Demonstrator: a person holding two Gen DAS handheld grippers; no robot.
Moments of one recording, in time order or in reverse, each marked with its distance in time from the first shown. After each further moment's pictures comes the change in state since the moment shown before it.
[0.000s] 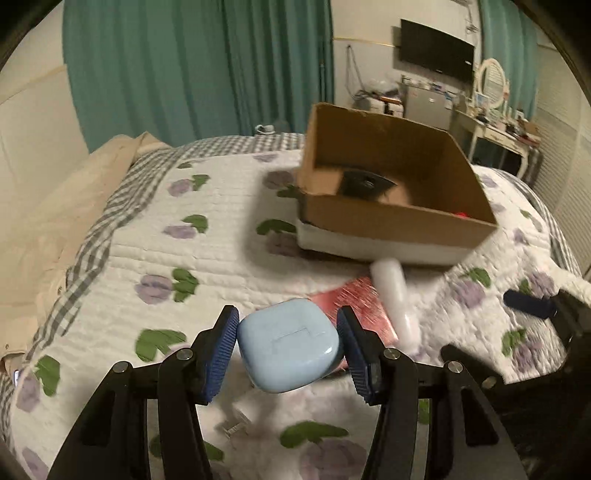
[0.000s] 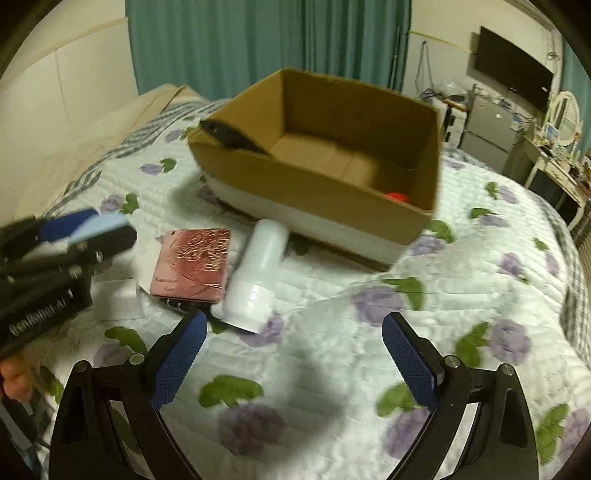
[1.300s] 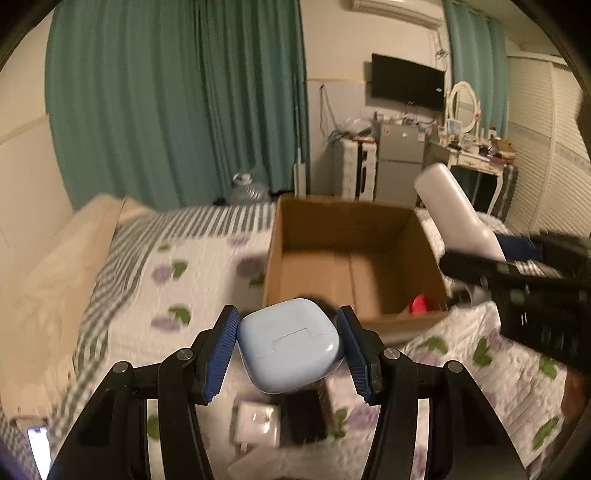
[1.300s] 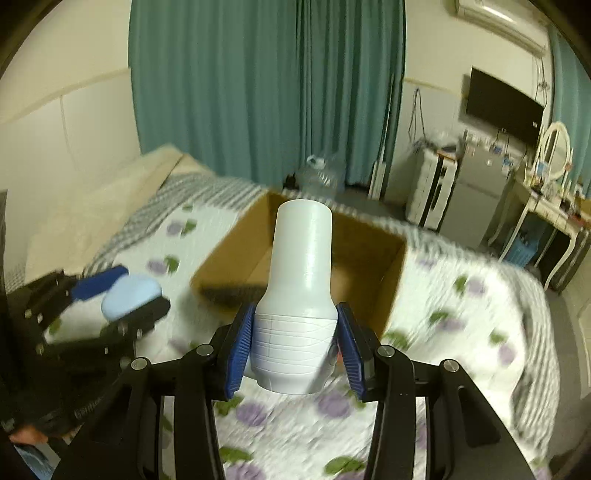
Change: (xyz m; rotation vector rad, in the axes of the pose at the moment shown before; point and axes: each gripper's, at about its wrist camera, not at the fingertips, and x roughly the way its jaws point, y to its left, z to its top) left arm -0.047 -0.030 0.079 0.068 -0.173 -0.083; right arm -0.082 -0.021 0.111 -0.012 -0.197 -0.021
